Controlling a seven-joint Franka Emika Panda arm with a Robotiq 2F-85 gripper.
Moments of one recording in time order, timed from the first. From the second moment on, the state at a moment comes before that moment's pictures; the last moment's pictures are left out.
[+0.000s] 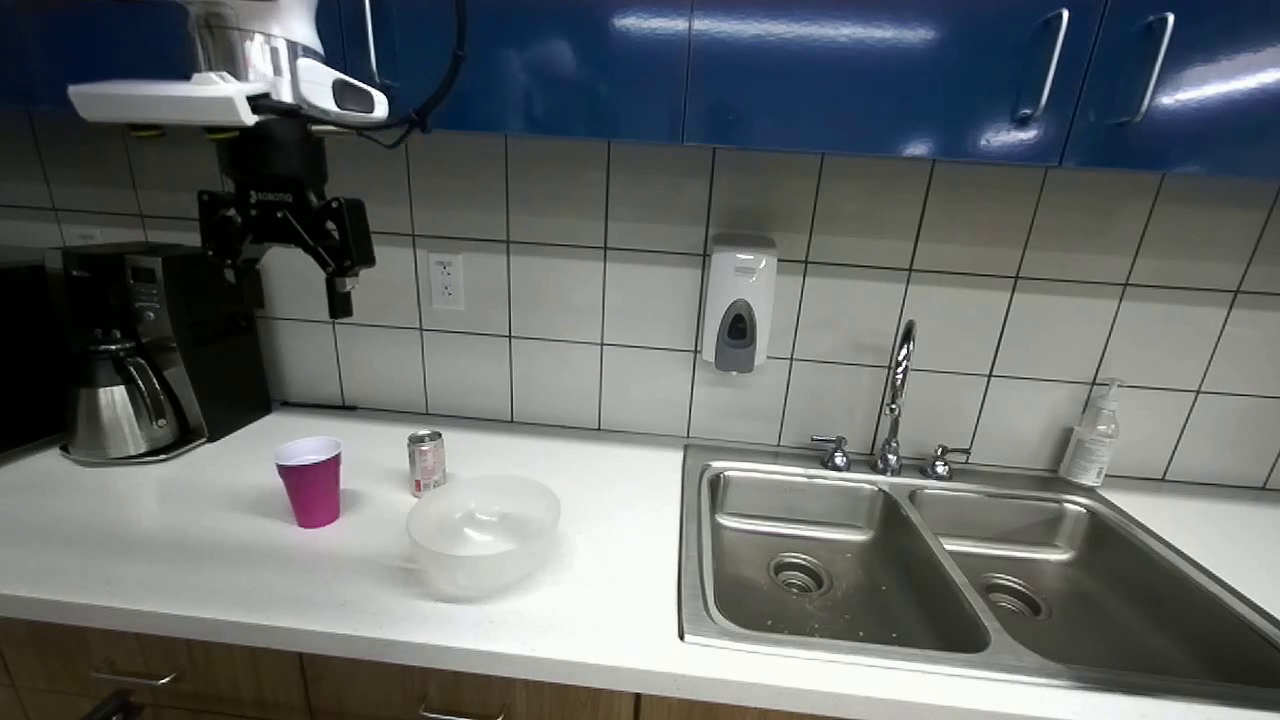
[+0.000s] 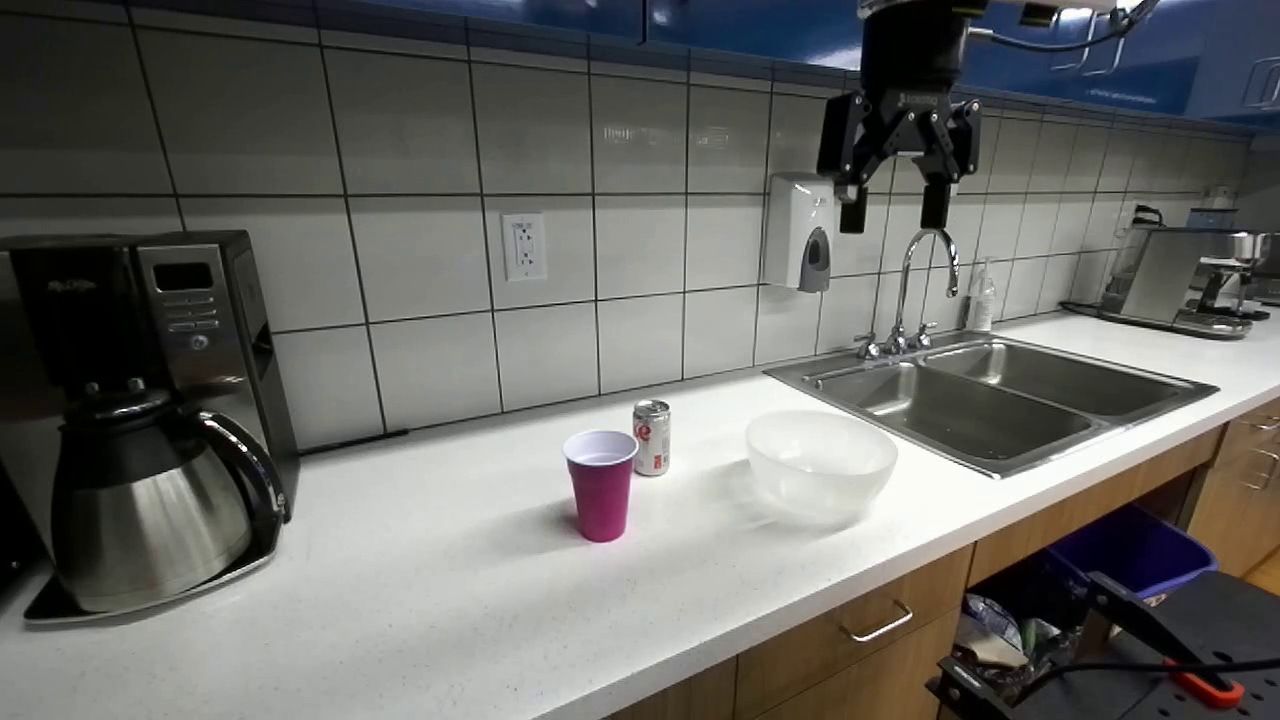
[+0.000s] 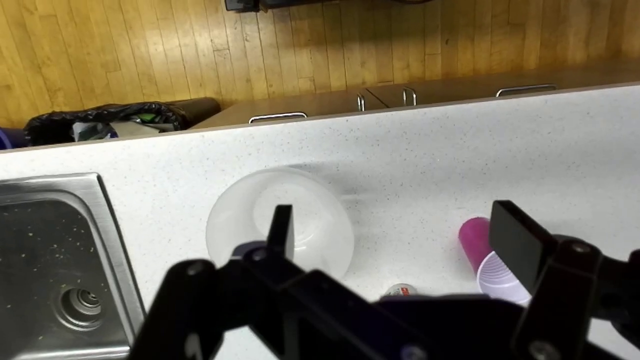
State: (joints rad) arm 0.02 -0.52 -0.01 -2.52 -0.03 1.98 0.05
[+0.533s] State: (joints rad) arm -0.03 -0.30 -0.03 -2.49 -0.05 2.17 0.05
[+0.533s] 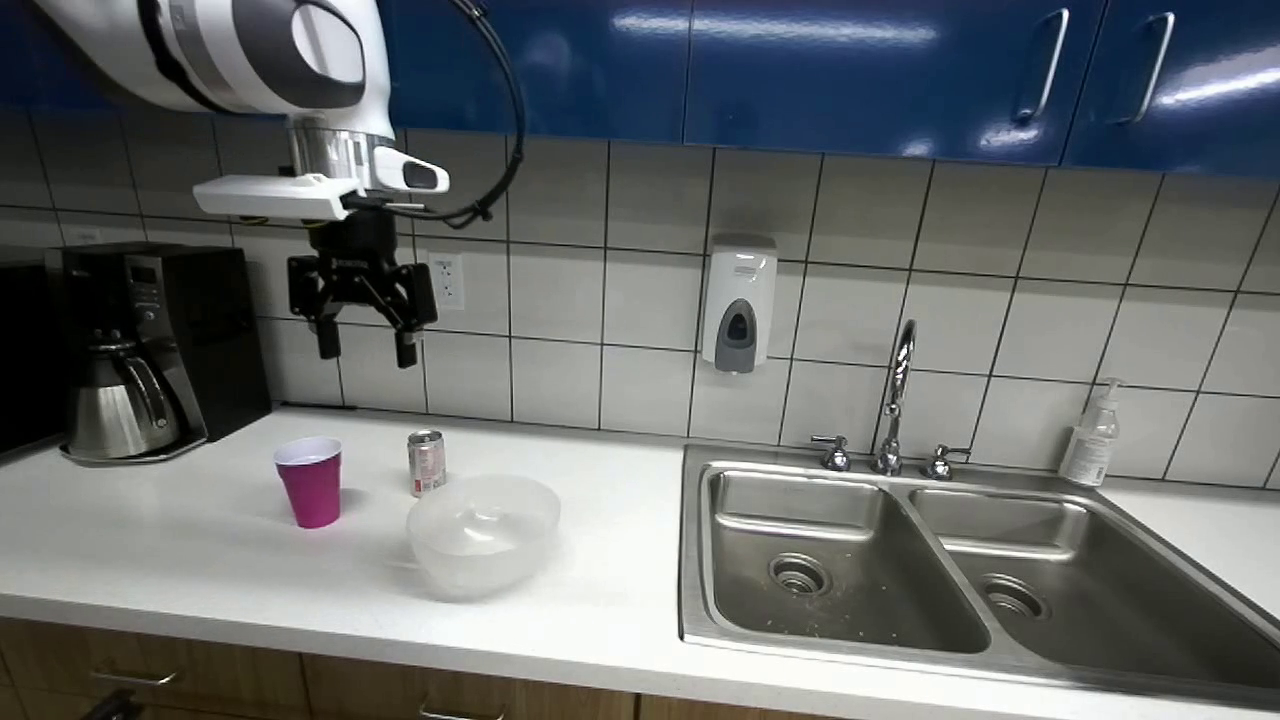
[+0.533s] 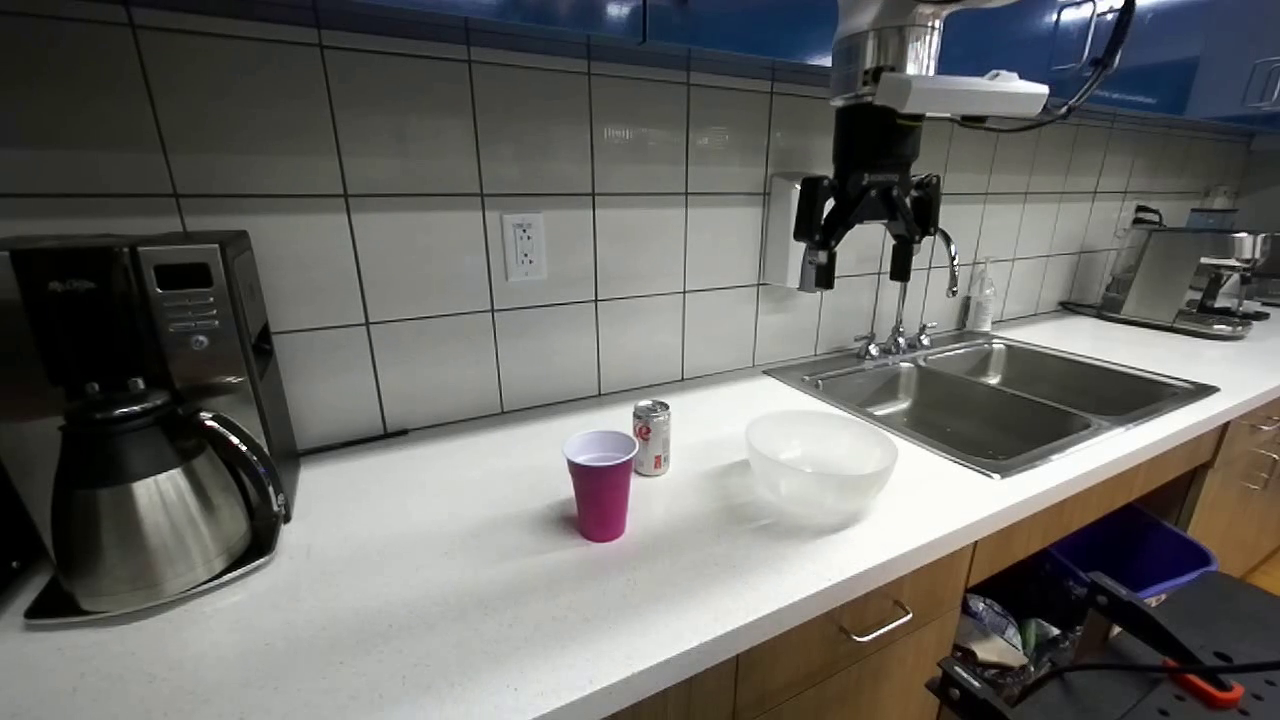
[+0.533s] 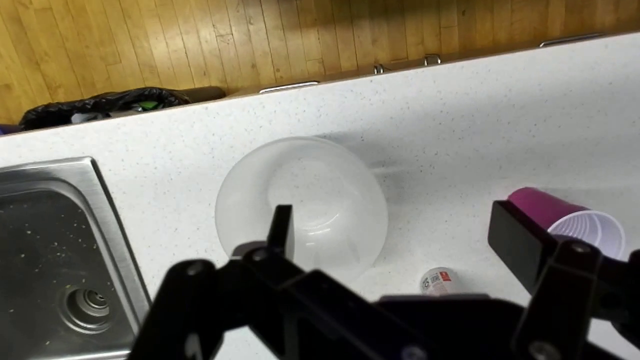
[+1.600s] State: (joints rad) arm -0.01 0.18 -0.05 -2.19 -0.06 2.36 0.05
